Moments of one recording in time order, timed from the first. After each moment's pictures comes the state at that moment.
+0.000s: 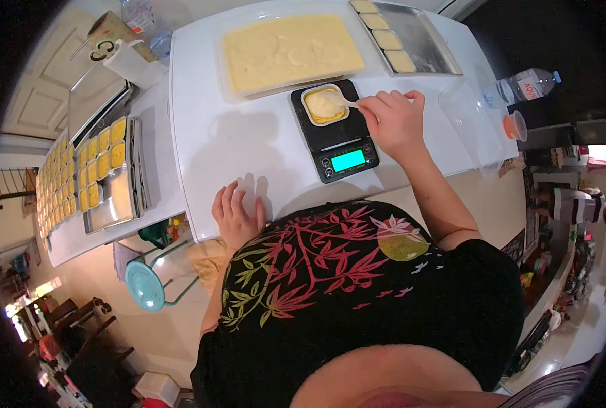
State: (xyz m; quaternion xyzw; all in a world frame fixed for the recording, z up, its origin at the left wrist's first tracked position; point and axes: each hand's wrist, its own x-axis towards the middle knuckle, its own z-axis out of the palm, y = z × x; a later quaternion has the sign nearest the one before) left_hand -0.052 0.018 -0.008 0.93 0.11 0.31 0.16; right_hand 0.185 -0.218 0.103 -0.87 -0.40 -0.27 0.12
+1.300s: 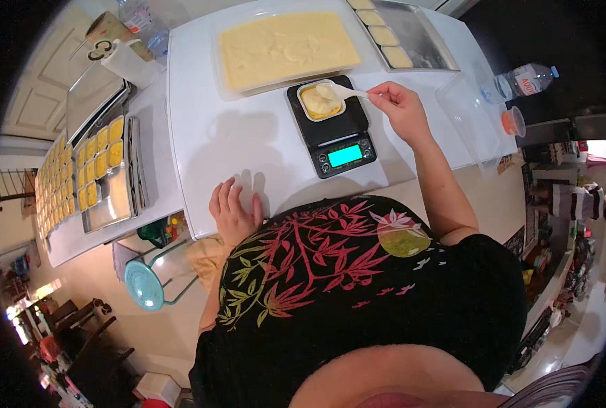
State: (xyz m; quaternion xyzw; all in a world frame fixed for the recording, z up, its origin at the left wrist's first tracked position) left_hand -0.052 0.019 -0.007 0.93 0.10 0.30 0.16; right_hand 0.215 -0.245 0.078 -0.82 -0.20 0.08 0.53
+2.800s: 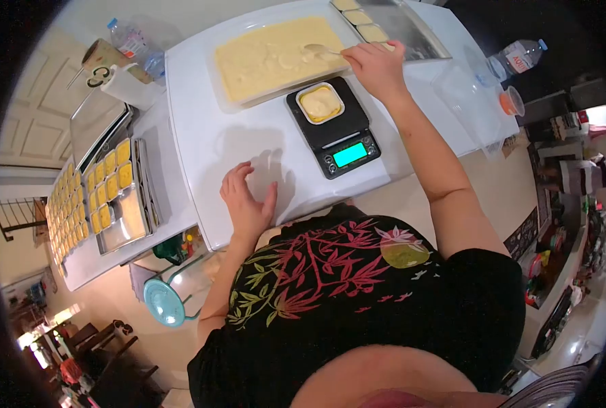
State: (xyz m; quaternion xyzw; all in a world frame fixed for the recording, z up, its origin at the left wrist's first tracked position) left_hand -0.009 0.030 0.026 0.91 0.05 0.26 0.32; right_hand 0.271 -0.198 0.084 -0.86 -0.36 -0.35 0.06
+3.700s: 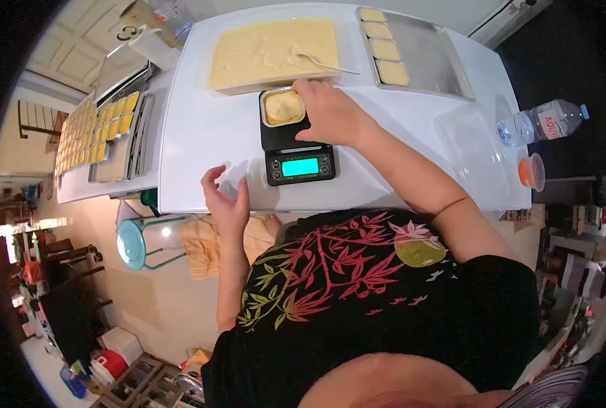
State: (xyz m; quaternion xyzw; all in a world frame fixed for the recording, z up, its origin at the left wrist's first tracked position) left_hand -0.002 -0.088 0.004 0.80 0.31 0.38 0.34; right_hand 0.241 -0.213 0.084 -0.79 -0.56 0.04 0.24
